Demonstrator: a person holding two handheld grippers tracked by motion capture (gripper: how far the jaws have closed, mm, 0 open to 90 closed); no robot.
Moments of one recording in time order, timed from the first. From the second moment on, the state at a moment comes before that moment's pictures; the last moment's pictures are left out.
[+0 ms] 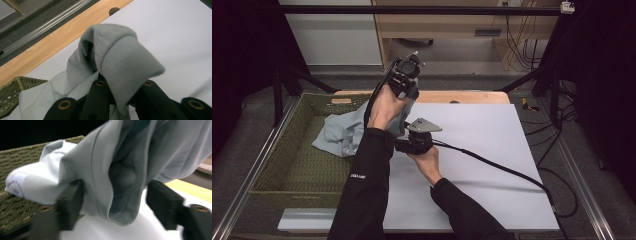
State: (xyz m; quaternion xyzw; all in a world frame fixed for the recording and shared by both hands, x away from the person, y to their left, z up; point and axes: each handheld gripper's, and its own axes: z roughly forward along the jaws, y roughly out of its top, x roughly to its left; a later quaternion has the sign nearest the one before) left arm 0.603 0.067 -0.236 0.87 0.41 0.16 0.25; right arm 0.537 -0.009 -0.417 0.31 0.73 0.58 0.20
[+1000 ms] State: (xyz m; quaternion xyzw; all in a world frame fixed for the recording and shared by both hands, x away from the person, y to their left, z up) left arm 0.601 0.072 -0.238 0.86 0.41 0.16 0.24; right arm 0.507 -0.051 -0.393 0.27 0.73 0.59 0.21
